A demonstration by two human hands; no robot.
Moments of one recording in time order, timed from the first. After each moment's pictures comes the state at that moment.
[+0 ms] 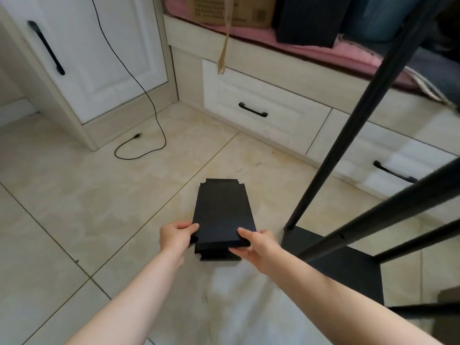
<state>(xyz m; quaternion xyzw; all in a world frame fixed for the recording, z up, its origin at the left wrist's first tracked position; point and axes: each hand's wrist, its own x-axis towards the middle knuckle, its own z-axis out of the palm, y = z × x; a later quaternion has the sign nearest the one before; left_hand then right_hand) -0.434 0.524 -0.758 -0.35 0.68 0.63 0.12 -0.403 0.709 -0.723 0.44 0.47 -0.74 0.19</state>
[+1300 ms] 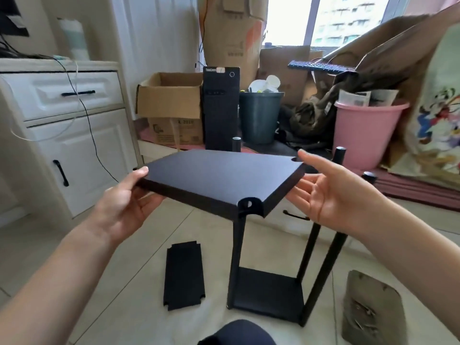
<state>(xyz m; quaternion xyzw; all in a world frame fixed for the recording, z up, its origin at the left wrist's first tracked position) -0.301 0.550 -0.340 -0.03 0.47 0.88 0.08 -0.172 0.849 -0.279 0.13 0.45 -0.88 0.04</state>
